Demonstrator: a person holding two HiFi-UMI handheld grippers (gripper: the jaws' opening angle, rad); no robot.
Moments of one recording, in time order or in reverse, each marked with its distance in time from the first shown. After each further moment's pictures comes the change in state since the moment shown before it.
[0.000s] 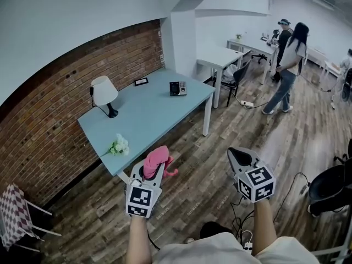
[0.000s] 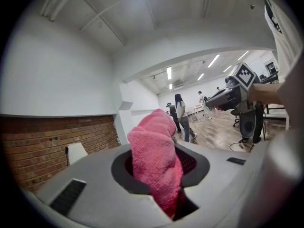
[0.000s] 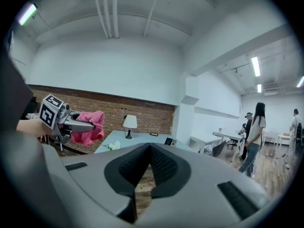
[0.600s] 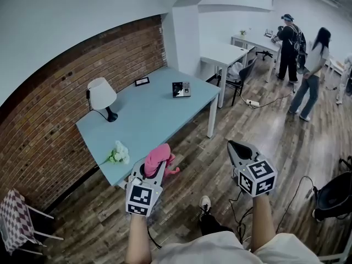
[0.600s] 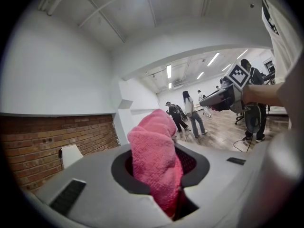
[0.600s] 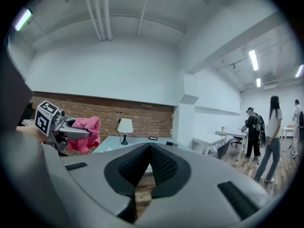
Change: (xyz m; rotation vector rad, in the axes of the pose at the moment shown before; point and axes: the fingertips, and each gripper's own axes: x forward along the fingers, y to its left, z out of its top) left arm 0.077 0.050 -0.021 0.020 -0.002 -0.014; right arm 0.103 -0.037 0.008 0.056 -0.042 0.005
